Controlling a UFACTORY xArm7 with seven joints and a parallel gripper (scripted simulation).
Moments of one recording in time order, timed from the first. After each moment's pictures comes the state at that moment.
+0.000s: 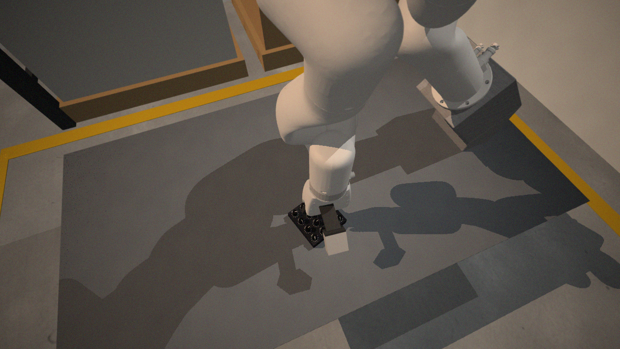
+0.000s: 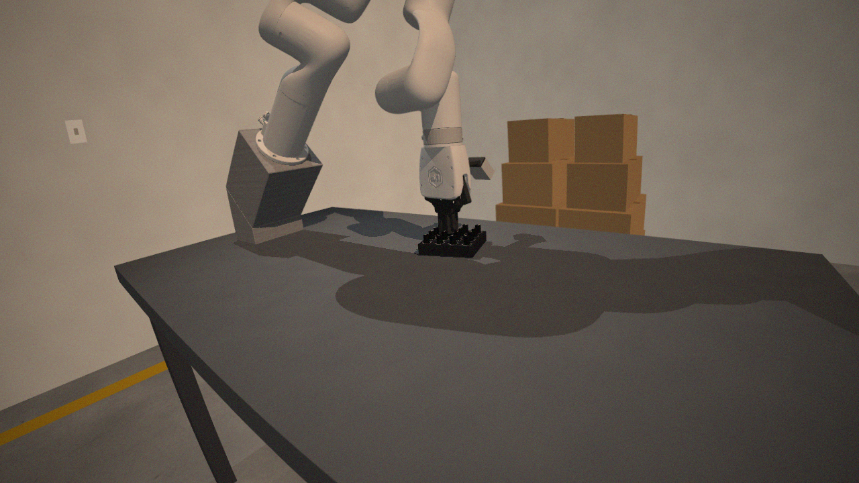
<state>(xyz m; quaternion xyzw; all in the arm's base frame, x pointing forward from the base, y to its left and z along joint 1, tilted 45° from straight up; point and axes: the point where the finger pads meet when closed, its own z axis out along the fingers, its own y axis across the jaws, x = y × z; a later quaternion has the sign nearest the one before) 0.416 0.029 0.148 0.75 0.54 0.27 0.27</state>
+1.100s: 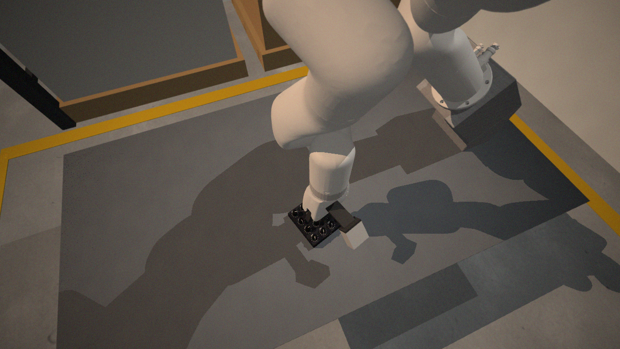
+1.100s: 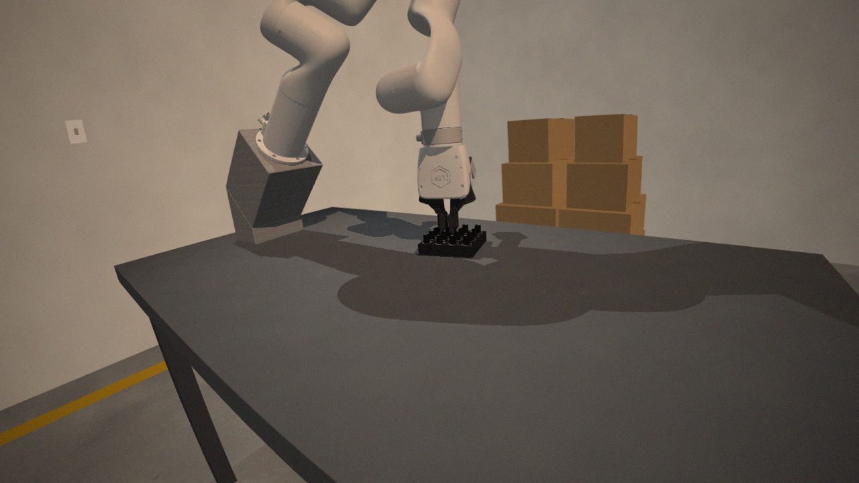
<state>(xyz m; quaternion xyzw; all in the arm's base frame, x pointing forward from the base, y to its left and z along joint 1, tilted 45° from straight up) 0.416 0.029 0.148 0.62 0.68 0.21 0.32</state>
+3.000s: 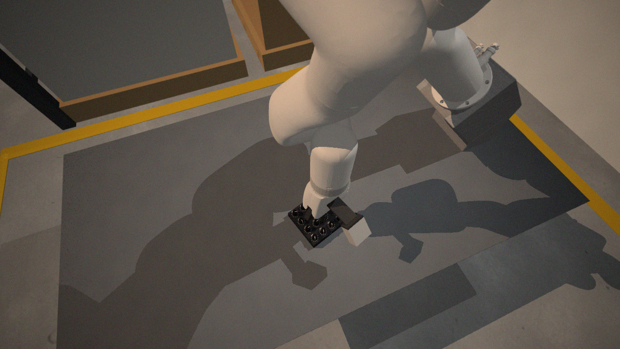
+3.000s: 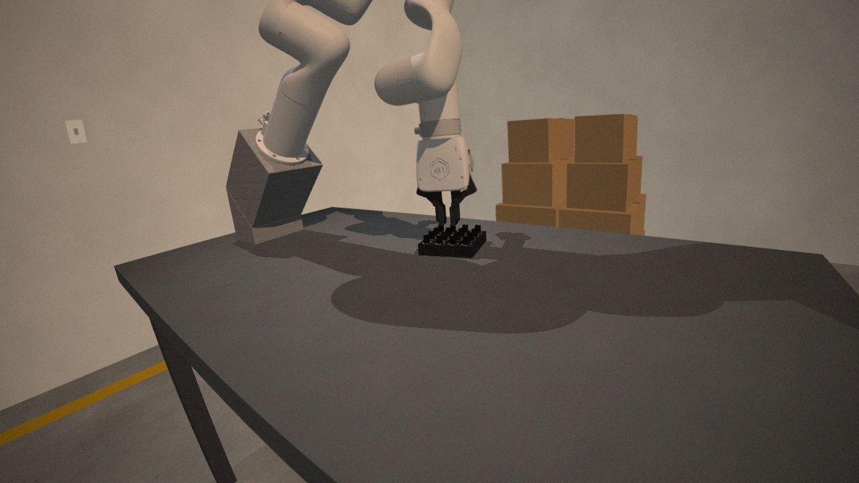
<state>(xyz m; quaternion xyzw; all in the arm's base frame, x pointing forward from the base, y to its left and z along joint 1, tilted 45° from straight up) 0.406 0.031 0.158 0.61 0.69 0.21 0.32</state>
